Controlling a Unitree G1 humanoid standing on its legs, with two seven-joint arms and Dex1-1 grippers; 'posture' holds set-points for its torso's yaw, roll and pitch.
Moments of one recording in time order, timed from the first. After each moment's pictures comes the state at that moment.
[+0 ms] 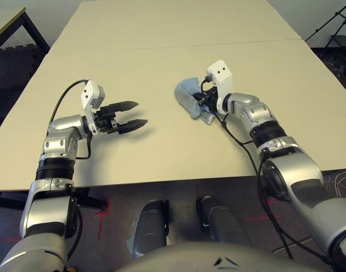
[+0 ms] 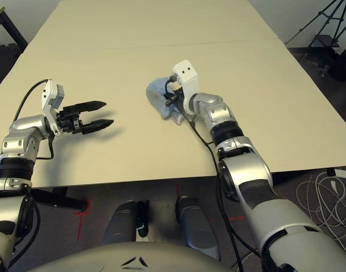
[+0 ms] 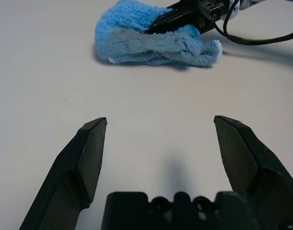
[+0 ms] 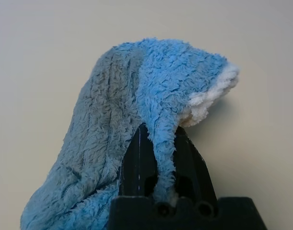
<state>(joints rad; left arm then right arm) -0.56 0.61 0.09 0.57 -0.35 0.13 -1.32 -0.95 -0.25 0.09 0.85 0.04 0.28 0.65</state>
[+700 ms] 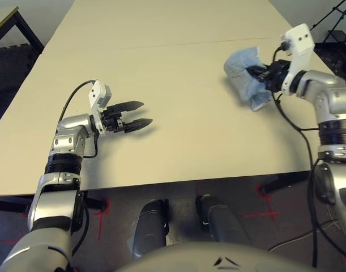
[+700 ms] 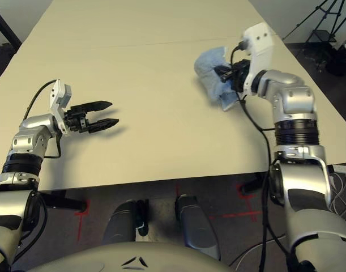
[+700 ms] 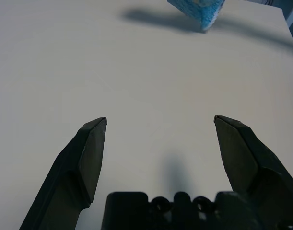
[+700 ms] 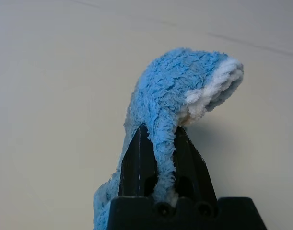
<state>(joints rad) -0.62 0.56 0.06 0.65 -0.34 0.08 -1.33 -0.82 -0.61 -0.13 0.47 0.22 0.61 0.74</state>
